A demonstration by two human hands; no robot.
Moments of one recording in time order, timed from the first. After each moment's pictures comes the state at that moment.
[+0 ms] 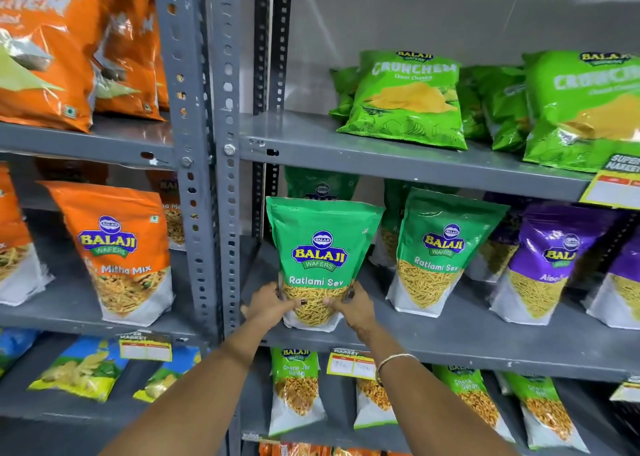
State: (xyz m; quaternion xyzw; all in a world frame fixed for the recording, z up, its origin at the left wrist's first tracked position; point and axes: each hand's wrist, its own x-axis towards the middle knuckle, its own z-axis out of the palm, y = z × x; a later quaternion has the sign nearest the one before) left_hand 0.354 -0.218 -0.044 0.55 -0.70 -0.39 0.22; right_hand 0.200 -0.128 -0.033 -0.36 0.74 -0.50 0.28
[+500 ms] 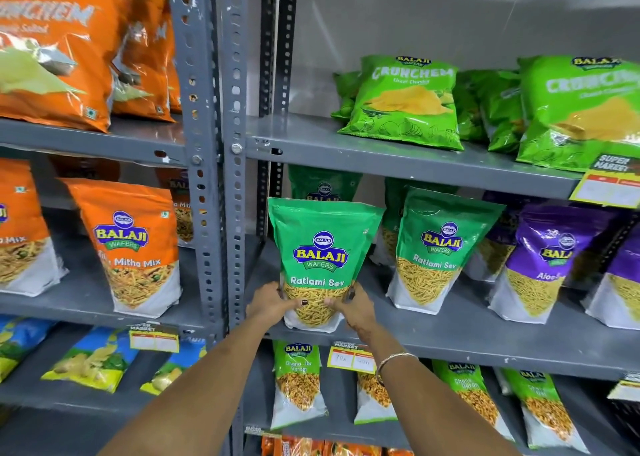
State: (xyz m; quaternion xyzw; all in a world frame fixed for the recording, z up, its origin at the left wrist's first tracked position) left_hand 0.362 -0.205 -0.040 0.54 -0.72 -0.38 0.22; right_hand 0.206 -0.114 -0.034 -0.37 0.73 -0.49 0.29
